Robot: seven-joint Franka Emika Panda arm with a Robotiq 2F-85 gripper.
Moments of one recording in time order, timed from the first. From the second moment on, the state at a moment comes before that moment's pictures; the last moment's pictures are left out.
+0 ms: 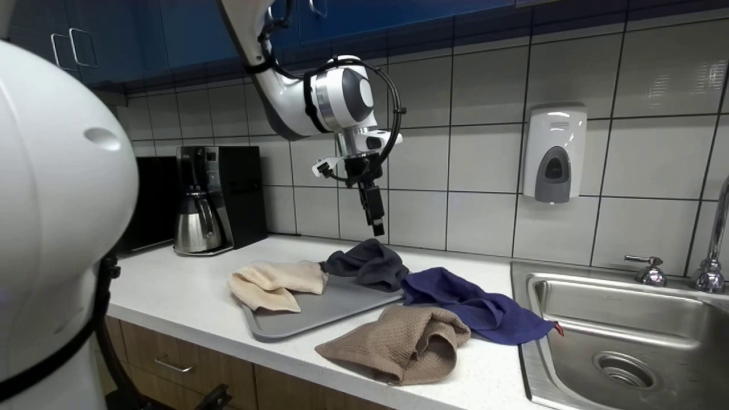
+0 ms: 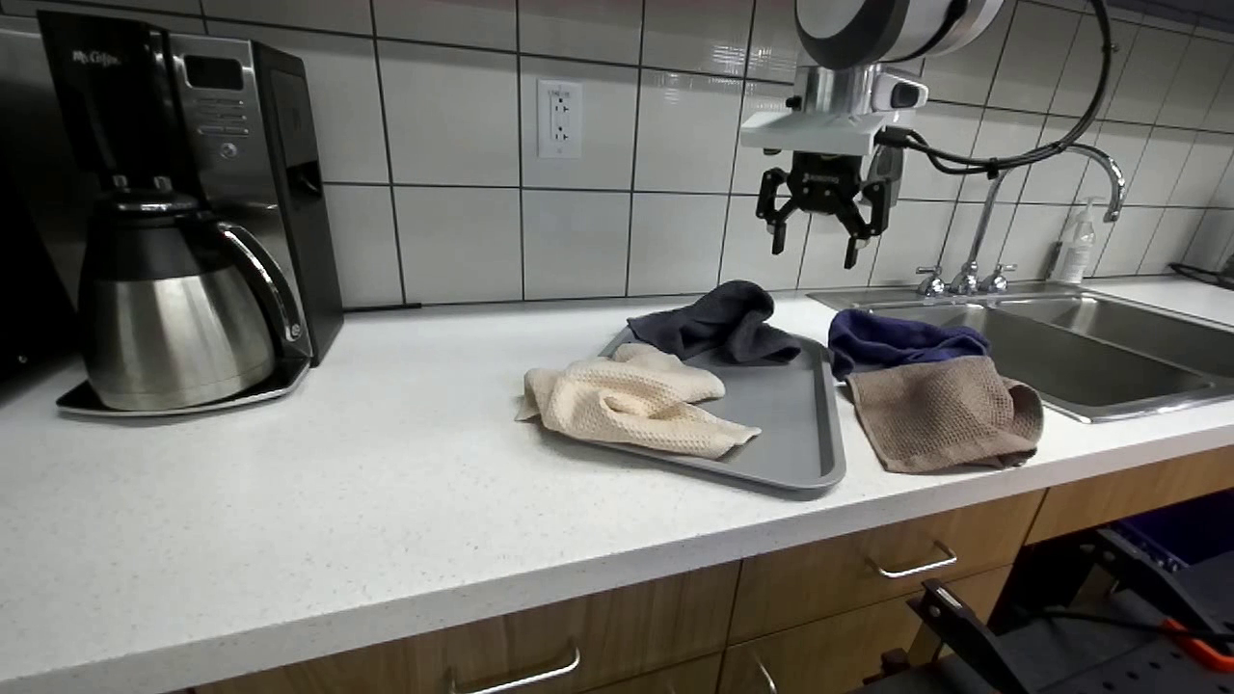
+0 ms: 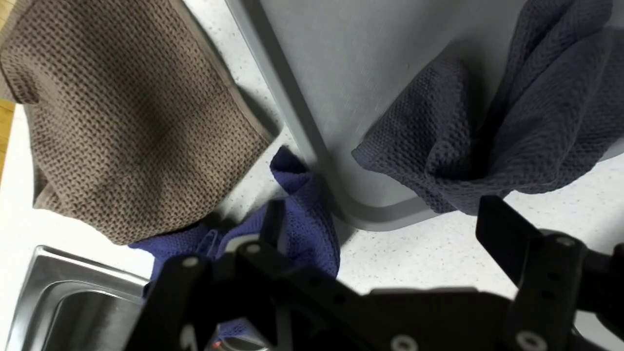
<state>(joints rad) 0.03 0.09 -0.06 -2.27 -0.23 2.46 1.12</state>
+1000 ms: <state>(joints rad) 0.05 0.30 -0.07 -2.07 -0.18 2.46 1.21</state>
